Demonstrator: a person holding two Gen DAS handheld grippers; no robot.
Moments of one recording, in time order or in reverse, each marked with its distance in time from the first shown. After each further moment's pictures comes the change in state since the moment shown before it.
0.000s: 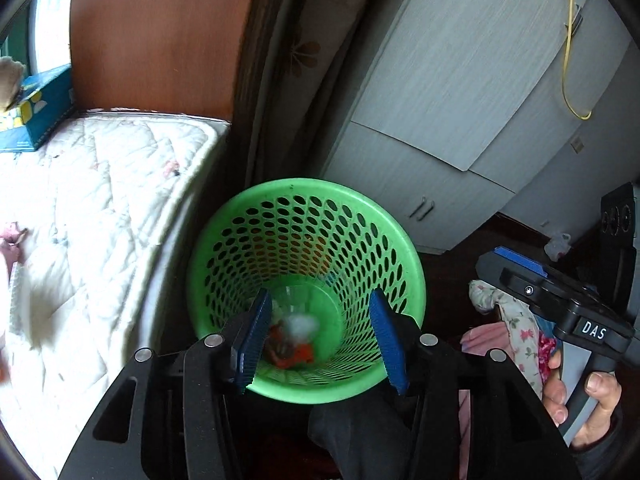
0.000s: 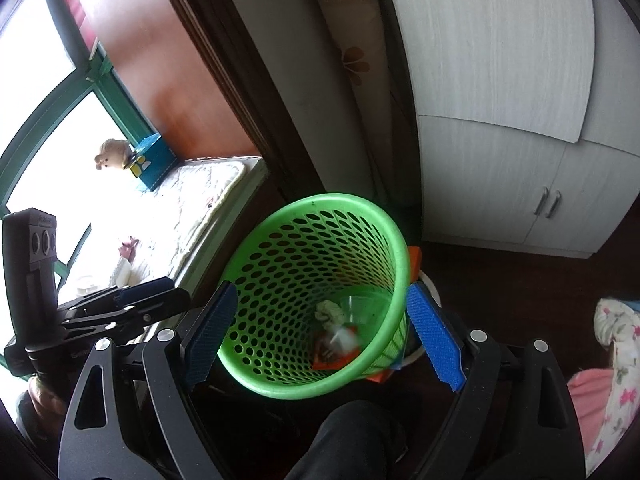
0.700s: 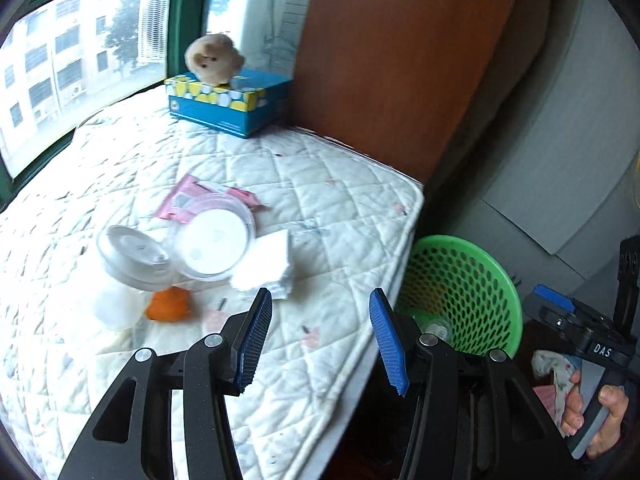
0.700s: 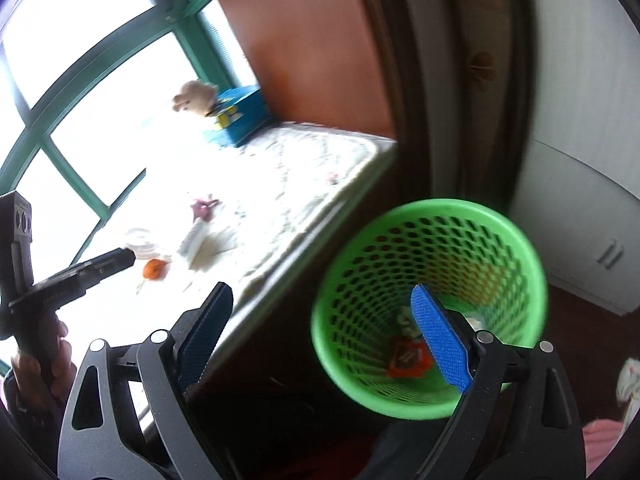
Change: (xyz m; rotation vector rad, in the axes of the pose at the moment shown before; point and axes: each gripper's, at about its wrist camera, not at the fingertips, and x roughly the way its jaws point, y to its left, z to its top) left arm -0.144 0.142 -0.055 -0.279 -0.192 0.327; right arm 0.037 0.127 -0.002 -0.217 0.072 0.177
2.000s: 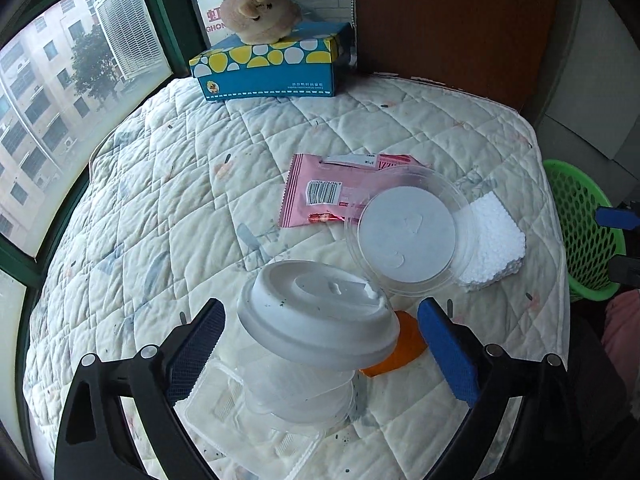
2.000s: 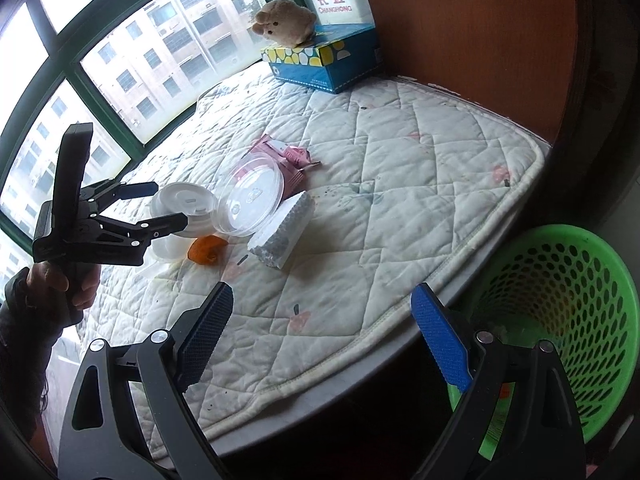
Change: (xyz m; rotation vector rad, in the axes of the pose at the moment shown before) left arm 0.068 0.136 0.039 0.325 0.185 0.139; right arm 0.104 0.124 0.023 -0.164 0.171 0.113
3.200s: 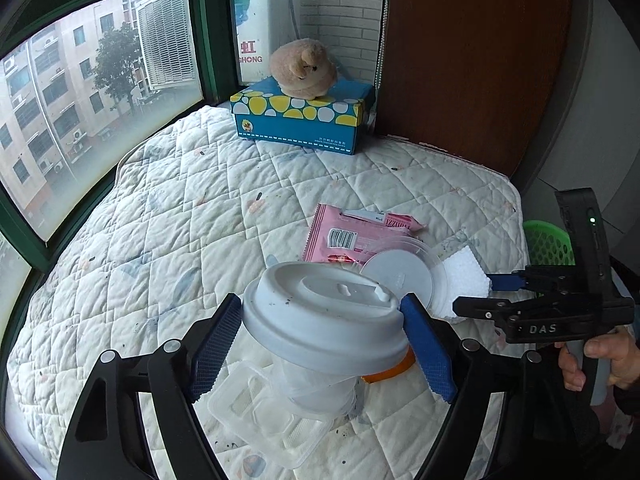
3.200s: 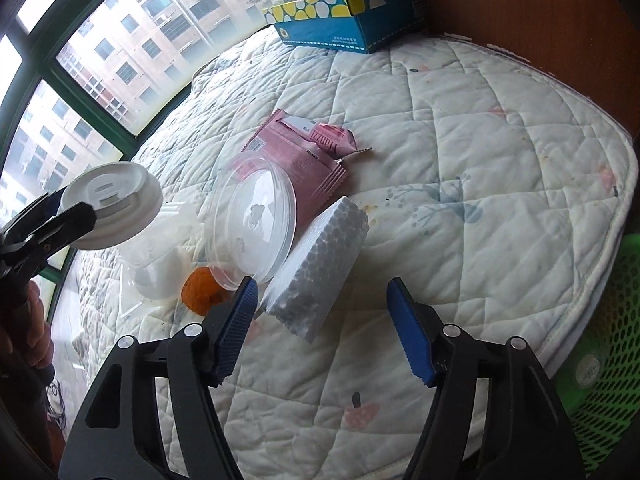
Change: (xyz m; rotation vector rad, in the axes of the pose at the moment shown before) left arm -0.057 0.028 -0.007 -0.132 -0.170 -0.039; right arm 0.099 0.025 0.032 0.056 0.097 0.053
